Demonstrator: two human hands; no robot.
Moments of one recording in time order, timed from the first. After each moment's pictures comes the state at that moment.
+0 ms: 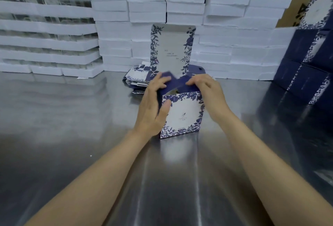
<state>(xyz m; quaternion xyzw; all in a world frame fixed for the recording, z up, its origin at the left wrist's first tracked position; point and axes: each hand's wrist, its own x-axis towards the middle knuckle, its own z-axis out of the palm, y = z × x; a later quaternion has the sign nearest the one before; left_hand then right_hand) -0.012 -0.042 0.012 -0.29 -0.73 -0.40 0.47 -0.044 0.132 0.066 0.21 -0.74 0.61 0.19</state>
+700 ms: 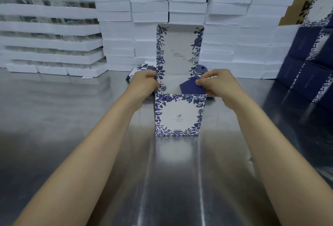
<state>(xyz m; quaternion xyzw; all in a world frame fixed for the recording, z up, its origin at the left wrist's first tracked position) -0.016 -0.063 0.087 0.04 -0.76 -0.63 0.13 -0.024 0.147 0.107 0.07 -0.81 0.59 0.06</state>
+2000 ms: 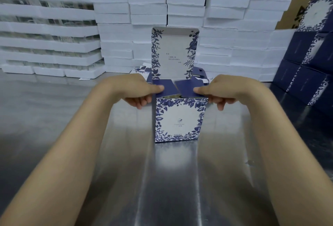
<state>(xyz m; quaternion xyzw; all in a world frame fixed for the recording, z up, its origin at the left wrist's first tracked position) 0.019 -0.081 0.132 0.04 -0.94 -0.32 -0.05 -0.005 0.158 0.143 0.08 -0.96 0.24 -0.07</state>
